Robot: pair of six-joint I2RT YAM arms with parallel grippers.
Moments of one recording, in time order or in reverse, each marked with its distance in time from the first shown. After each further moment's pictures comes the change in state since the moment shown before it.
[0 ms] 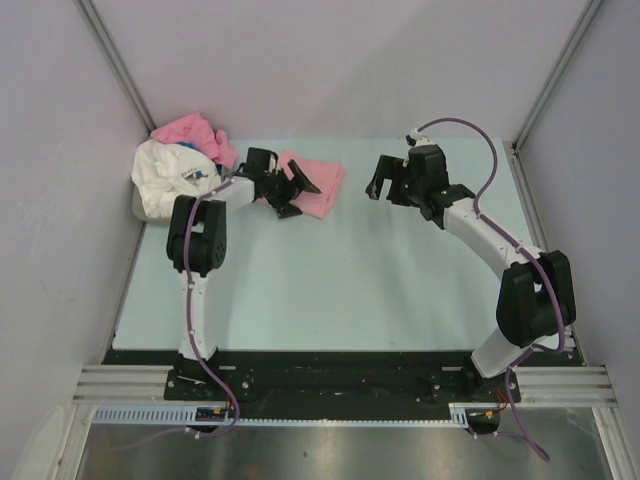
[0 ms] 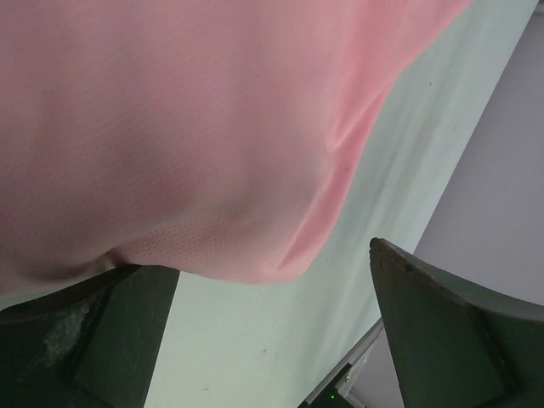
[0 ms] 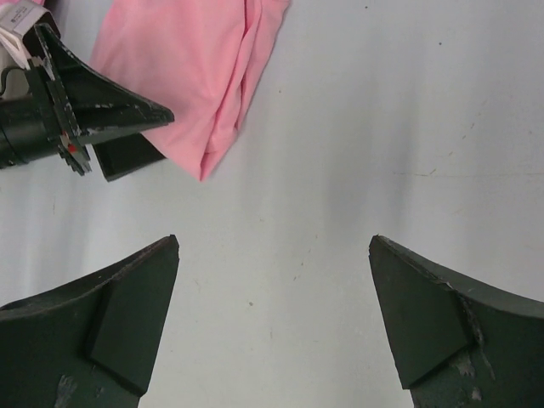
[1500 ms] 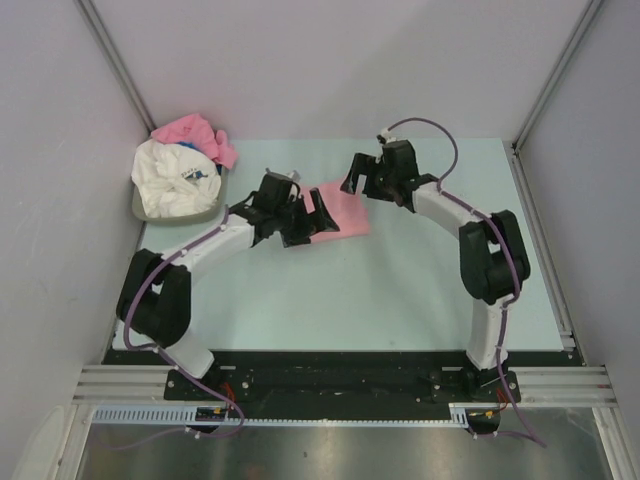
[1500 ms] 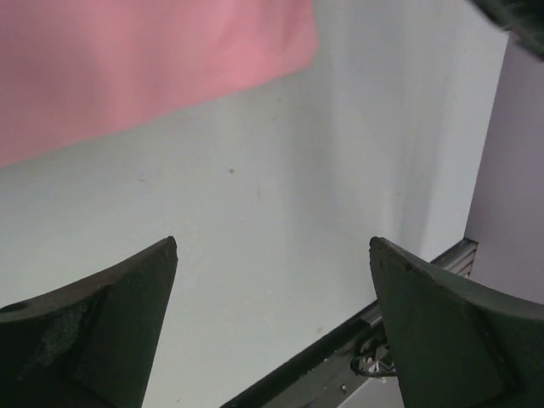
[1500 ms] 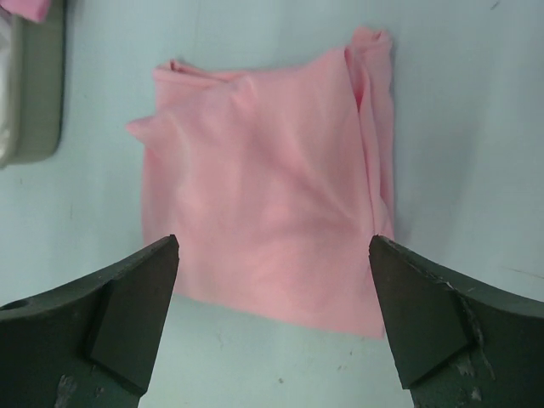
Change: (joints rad) left arm -0.235 -0.630 -0.470 -0.093 -0.241 0.122; right arm 0.021 0.407 0.213 0.151 -0.192 0.050
